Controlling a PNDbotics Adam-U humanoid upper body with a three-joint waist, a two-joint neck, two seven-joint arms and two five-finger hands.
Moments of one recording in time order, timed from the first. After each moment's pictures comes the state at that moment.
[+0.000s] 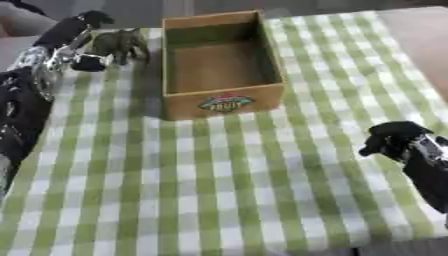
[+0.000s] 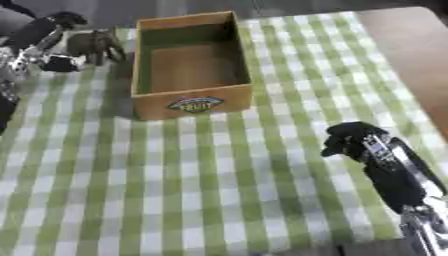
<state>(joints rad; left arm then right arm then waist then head) -0.95 0.64 0.10 -0.54 -1.06 -0.38 0.05 -0.27 -0.29 0.21 -1.69 -0.20 -0.07 0.30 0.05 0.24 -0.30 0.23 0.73</state>
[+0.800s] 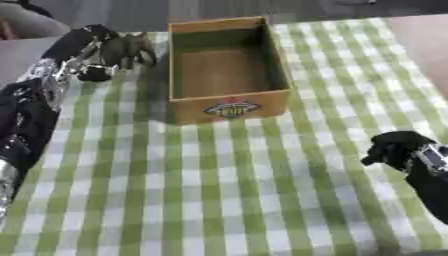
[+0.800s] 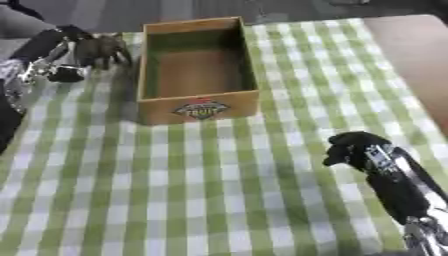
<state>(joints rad) -0.94 0.63 0.10 -0.55 -1.08 -0.38 0.09 -0.28 -0.29 0.22 -1.69 -0.20 -0.08 0.30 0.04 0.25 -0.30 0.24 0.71</state>
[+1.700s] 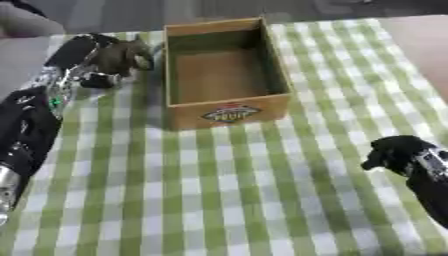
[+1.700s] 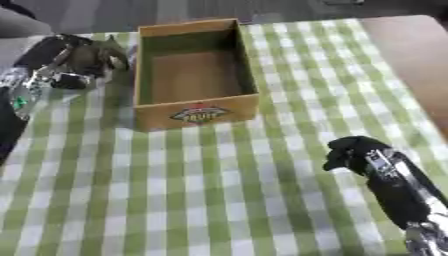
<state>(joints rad) -0.94 0.62 0.10 -0.55 -1.10 -0.35 0.15 -0.28 -0.28 0.22 -1.69 -0.19 -0.08 0.31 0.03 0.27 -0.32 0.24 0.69</state>
